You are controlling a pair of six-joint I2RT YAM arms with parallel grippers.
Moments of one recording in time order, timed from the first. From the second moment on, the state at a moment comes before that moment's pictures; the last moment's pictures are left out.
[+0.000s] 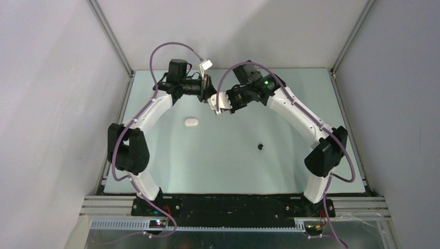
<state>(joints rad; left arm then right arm) -0.31 1.74 1.48 -0.33 1.05 -0.16 0.68 1.82 1.93 -1.00 -0.41 -1.36</state>
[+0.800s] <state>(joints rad) -0.31 1.70 1.45 -0.31 1.08 -0.10 0.67 1.64 1.66 -0.70 -0.46 -1.28</state>
